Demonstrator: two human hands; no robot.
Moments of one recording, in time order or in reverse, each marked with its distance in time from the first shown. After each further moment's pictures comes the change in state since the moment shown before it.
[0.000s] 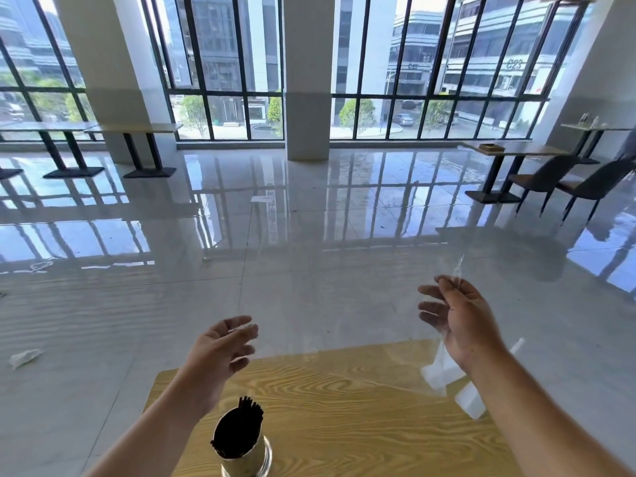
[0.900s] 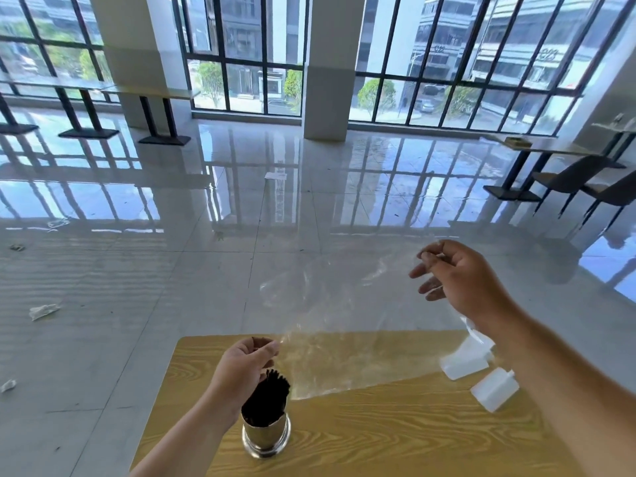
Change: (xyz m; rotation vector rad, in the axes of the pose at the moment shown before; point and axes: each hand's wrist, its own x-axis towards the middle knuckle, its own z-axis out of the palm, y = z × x) left_hand -0.011 -0.066 -0.040 0.170 0.121 -0.107; right_hand -0.011 -0.009 0.079 -0.664 -0.299 -0.210
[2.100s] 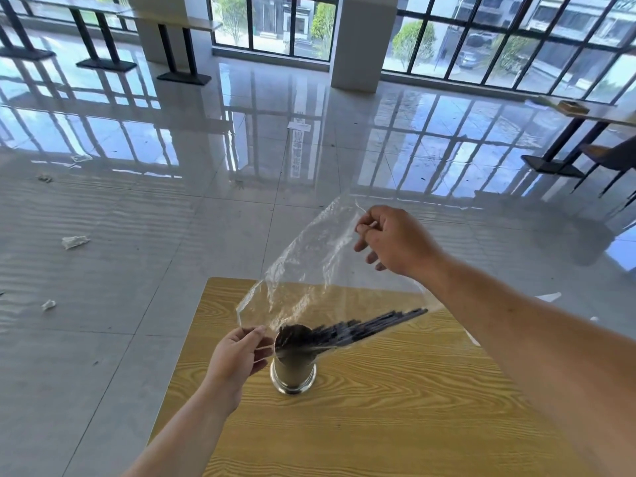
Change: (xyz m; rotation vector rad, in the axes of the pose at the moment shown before) left_hand 0.000 -0.091 -0.073 -0.223 0.136 -0.163; right_hand 0.010 -0.011 0.164 -0.418 -0.331 -0.072
